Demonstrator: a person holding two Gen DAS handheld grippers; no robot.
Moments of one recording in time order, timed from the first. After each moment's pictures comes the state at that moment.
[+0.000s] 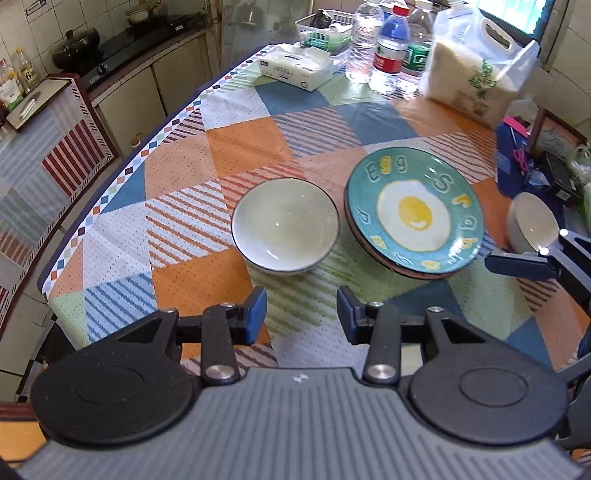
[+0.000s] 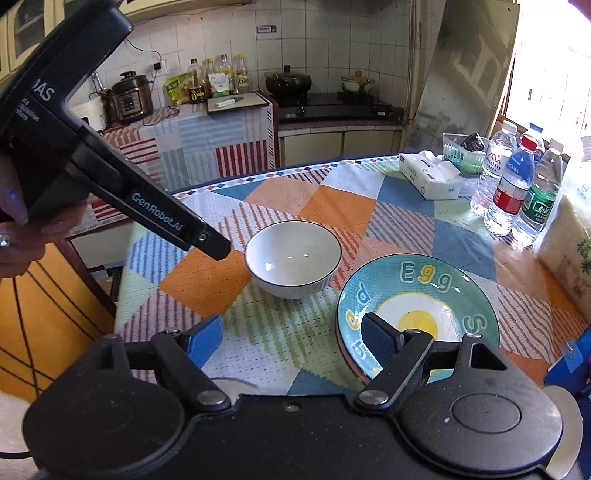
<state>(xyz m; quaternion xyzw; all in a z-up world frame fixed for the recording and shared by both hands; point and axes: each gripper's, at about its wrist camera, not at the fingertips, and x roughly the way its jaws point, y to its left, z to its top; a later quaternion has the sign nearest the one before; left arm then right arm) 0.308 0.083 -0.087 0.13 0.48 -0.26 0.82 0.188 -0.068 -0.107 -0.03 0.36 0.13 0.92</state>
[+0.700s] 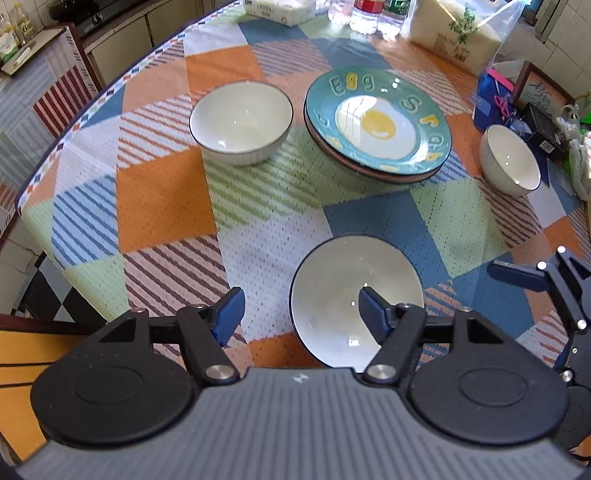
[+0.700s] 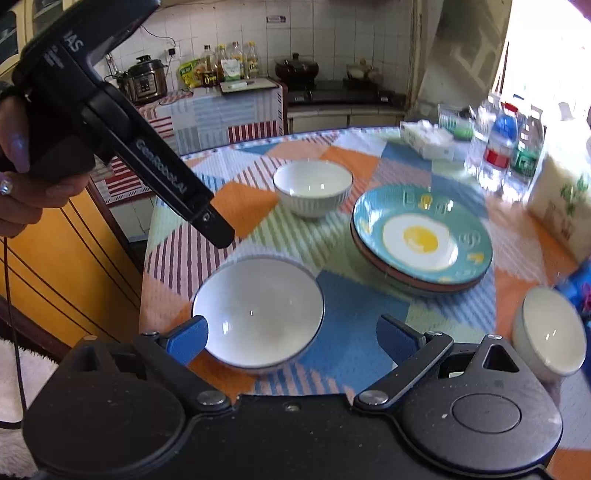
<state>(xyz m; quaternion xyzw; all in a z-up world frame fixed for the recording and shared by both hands) 0.229 0.082 -0.132 0.11 0.55 -0.25 0.79 0.094 -0.072 -0.159 -0.02 0.39 0.12 0.91</state>
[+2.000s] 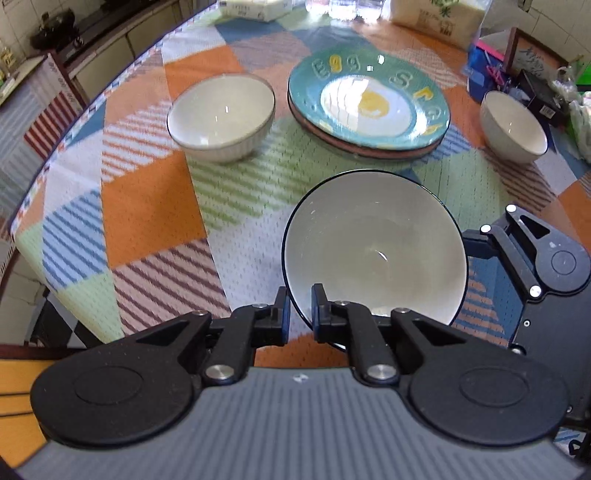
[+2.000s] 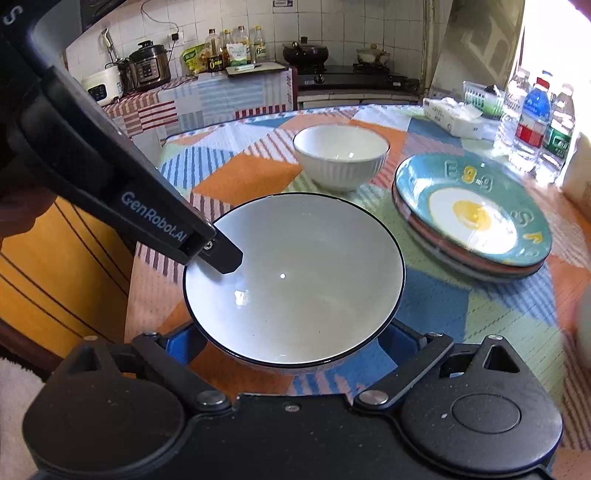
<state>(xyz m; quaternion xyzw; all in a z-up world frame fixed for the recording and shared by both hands) 0.227 0.071 -0.148 0.17 0.51 -0.28 0.79 0.131 -0.037 -0.198 -0.03 0.38 0.13 0.92</state>
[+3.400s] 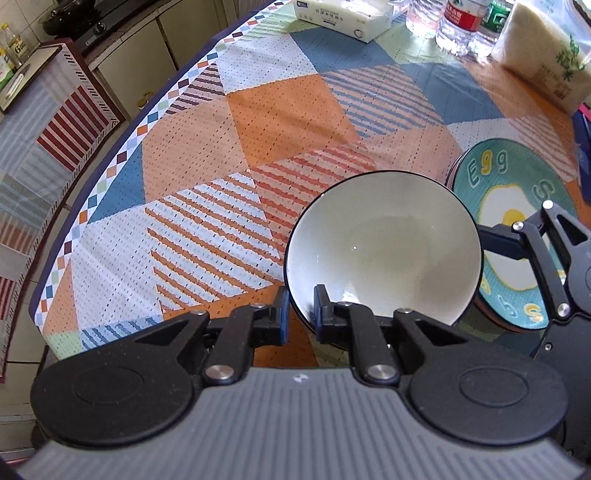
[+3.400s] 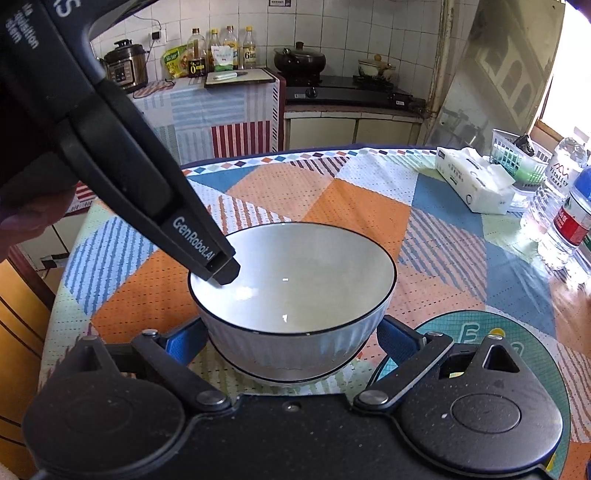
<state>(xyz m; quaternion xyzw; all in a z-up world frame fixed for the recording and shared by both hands) 0.440 0.057 -0.170 0.17 0.55 -0.22 0.78 0.336 -0.029 -0.185 -0.07 0.39 0.12 0.91</state>
